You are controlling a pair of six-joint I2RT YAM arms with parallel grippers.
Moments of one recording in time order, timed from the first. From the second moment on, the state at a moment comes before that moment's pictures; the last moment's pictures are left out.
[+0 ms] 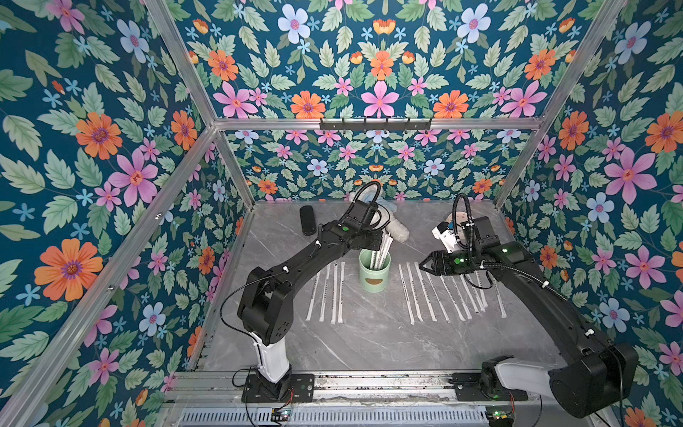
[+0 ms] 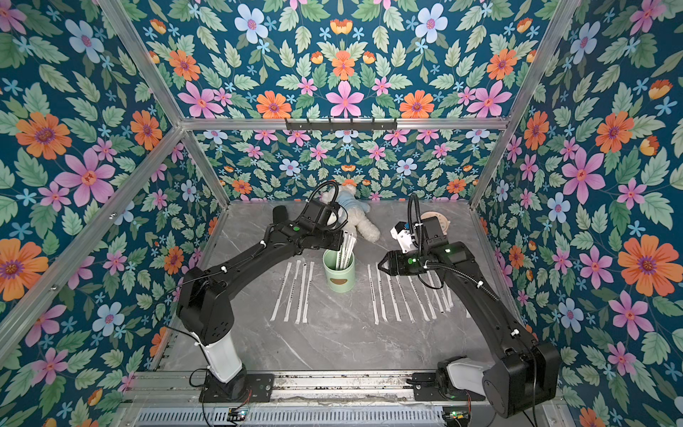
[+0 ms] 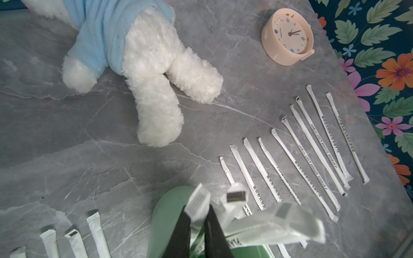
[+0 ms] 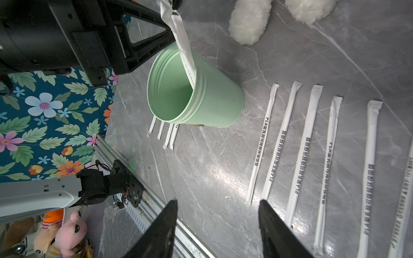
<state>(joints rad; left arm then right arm) -0.67 1.80 1.57 -0.58 0.06 -0.30 0.29 1.26 1.18 -0.88 -0.53 0.23</state>
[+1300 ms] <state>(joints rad) -0.66 1.69 2.07 -0.94 -0.23 -0.21 0.29 1.27 1.20 -0.85 -0.56 0.24</state>
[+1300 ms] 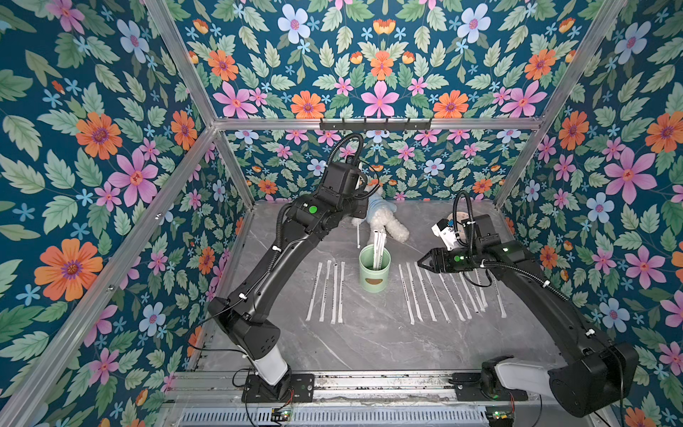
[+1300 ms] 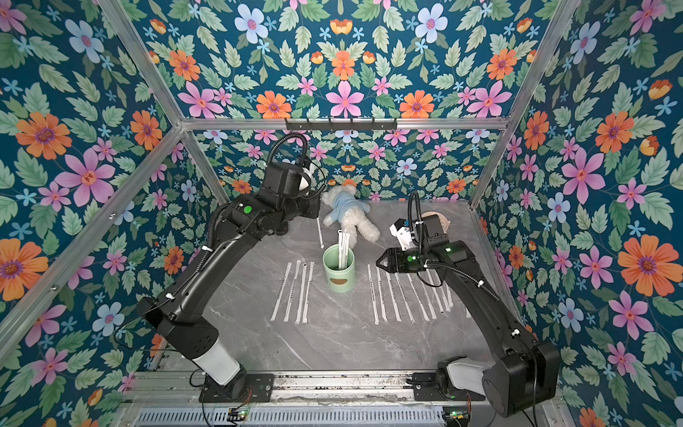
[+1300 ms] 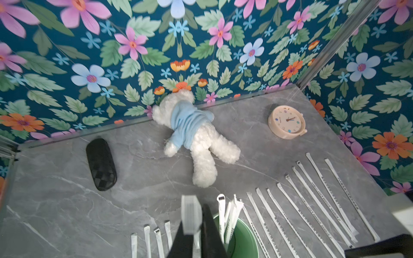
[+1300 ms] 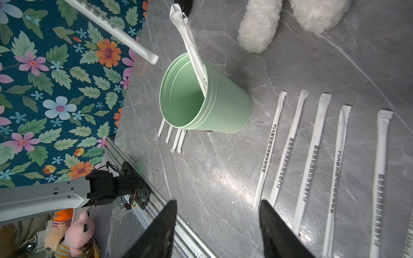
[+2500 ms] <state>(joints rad) -0.31 2.04 1.81 -1.35 -0.29 -0.26 0.29 1.28 1.16 -0.83 -0.59 0.25</state>
